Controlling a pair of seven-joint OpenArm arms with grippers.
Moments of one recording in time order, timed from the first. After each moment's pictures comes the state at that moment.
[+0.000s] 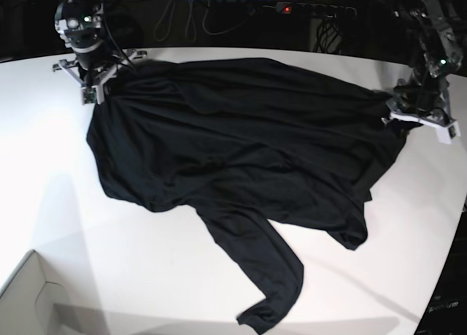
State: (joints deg) left arm 17.6 -10.1 -29.8 104.1 -30.7 0.1 45.1; right arm -31.8 5.4 12.0 106.5 -0.3 9.2 -31.8
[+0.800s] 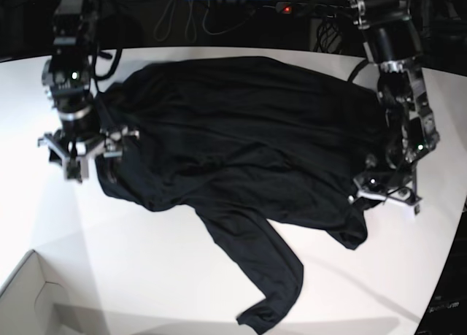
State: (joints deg) left arm -8.7 -9.4 -17.2 82.3 -30.1 0.3 43.8; right arm -12.3 7.4 11.7 107.4 0.1 9.5 -30.4
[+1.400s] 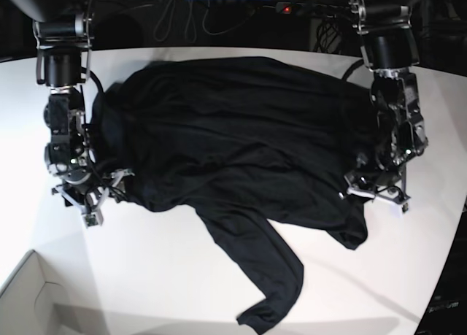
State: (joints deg) left arm -9.4 -10.3 -13.4 75.8 -29.8 0.6 40.0; right arm 14.3 15.5 3.6 66.5 -0.4 16.8 -31.1
